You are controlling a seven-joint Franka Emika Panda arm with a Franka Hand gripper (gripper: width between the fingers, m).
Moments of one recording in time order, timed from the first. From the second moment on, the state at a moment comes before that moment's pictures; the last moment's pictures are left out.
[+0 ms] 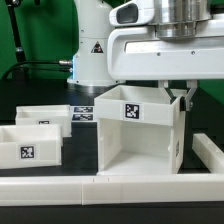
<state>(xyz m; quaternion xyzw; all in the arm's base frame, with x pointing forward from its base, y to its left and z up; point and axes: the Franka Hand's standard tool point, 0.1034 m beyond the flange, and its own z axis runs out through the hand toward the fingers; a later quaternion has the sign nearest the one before) 0.594 0.086 0.103 -0.97 0.25 -0.02 0.05</state>
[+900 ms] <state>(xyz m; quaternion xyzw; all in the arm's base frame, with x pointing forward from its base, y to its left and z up) 0.609 0.094 0.102 -0.84 0.54 0.00 0.08</state>
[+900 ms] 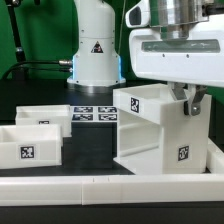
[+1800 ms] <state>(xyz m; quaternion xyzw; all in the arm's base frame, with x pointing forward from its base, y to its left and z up) 0.624 0.099 0.100 -0.73 0.68 0.03 0.09</state>
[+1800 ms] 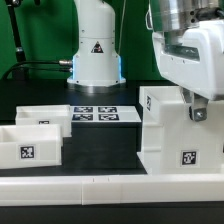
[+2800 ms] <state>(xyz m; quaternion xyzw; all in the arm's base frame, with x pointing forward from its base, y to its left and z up) 0.647 0.100 0.098 -0.72 0.68 0.06 0.07</state>
